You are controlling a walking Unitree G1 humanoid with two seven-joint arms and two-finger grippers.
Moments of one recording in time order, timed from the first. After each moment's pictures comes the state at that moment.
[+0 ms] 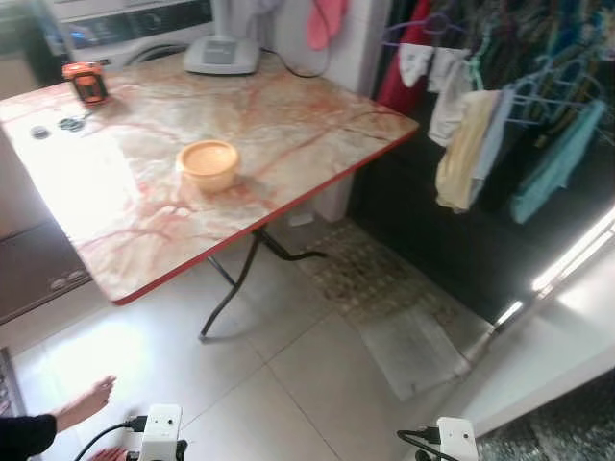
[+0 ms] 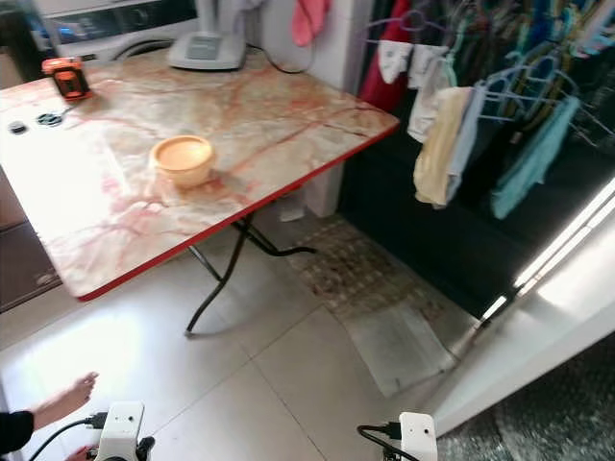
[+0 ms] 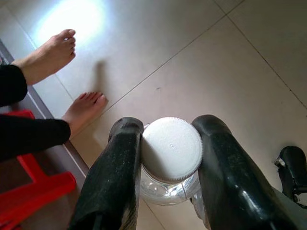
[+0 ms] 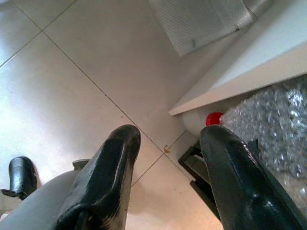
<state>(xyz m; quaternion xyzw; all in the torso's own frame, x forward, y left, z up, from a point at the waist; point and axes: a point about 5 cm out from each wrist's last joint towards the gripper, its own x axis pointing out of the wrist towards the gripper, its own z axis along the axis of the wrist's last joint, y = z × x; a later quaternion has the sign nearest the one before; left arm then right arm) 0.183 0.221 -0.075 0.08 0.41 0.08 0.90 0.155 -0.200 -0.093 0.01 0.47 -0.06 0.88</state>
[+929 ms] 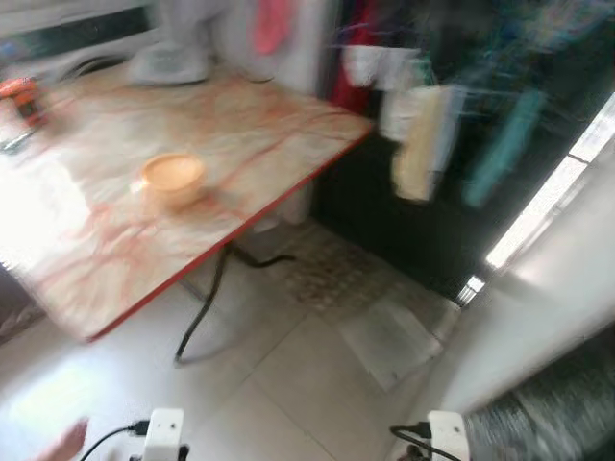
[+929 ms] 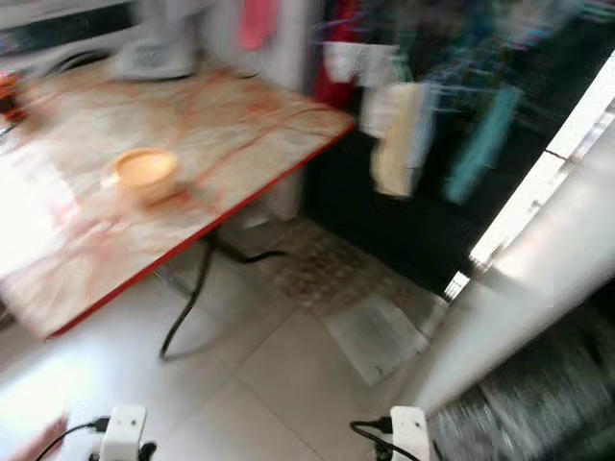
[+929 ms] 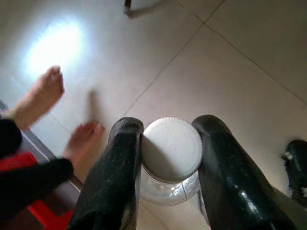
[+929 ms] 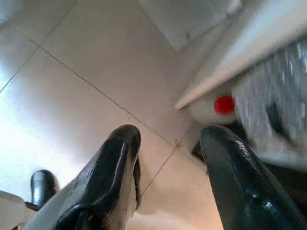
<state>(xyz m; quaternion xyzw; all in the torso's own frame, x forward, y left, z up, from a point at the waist) 0.180 0.217 -0.078 0.08 0.42 0.07 0.90 0.161 -0.192 -0.092 0.01 0.47 -0.03 0.88</state>
